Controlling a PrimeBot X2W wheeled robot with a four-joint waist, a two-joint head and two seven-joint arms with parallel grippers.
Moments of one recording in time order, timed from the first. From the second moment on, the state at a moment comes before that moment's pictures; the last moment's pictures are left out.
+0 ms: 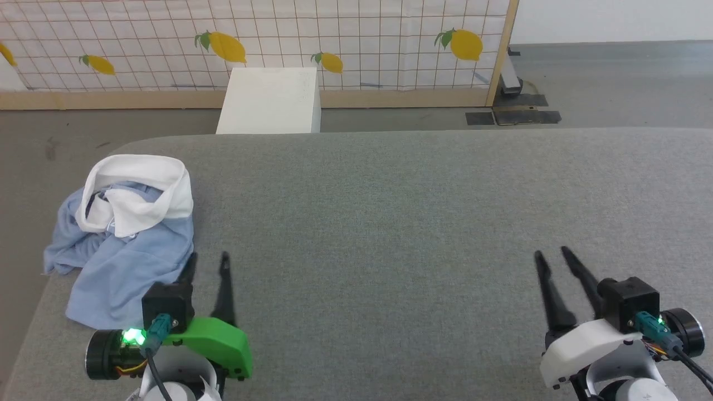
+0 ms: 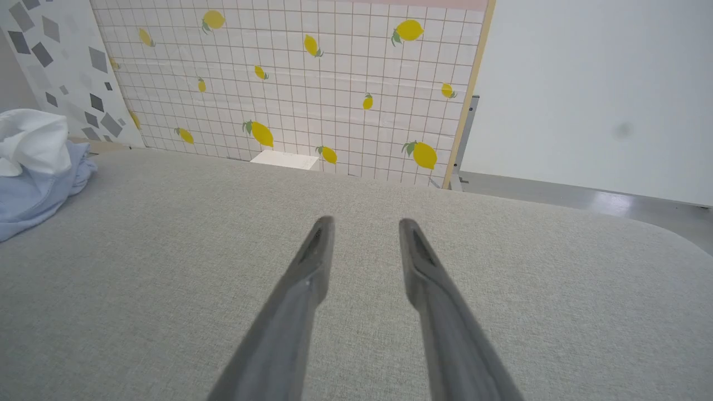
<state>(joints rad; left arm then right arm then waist) -0.01 0.05 -0.01 0.00 -0.01 -0.01 0.00 0.02 -0.05 0.00 0.01 0.01 0.13 0.00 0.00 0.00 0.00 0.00</state>
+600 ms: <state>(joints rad) -0.01 0.06 -0.02 0.04 -0.04 0.01 -0.04 0.02 -0.05 -0.01 0.02 0.01 0.13 -0.03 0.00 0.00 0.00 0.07</state>
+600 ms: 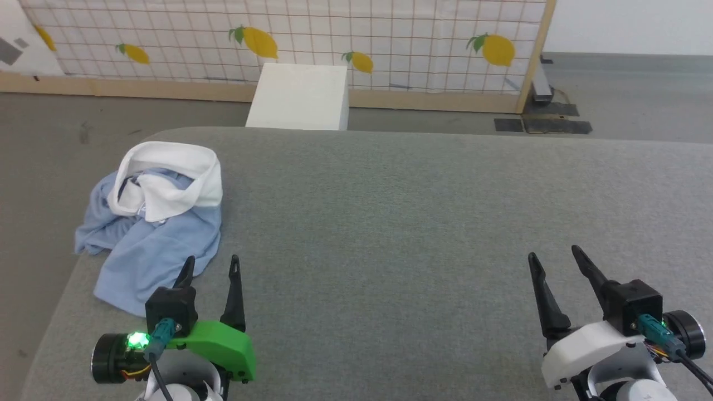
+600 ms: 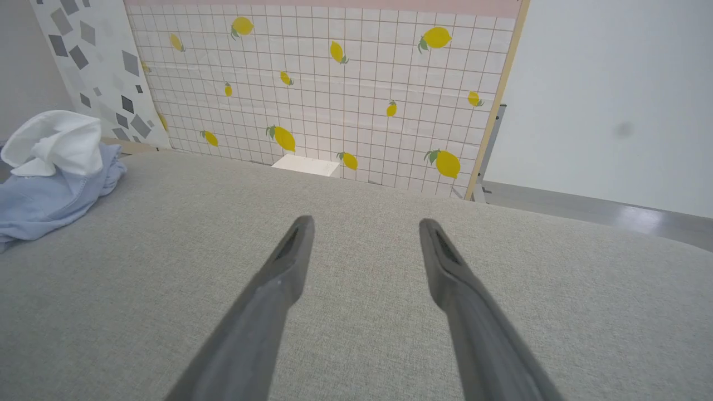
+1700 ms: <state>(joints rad) -0.01 0.09 -0.03 0.07 -0.09 0.05 -0.10 0.01 -0.05 0.00 0.06 0.03 0.13 -0.09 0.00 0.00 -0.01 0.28</state>
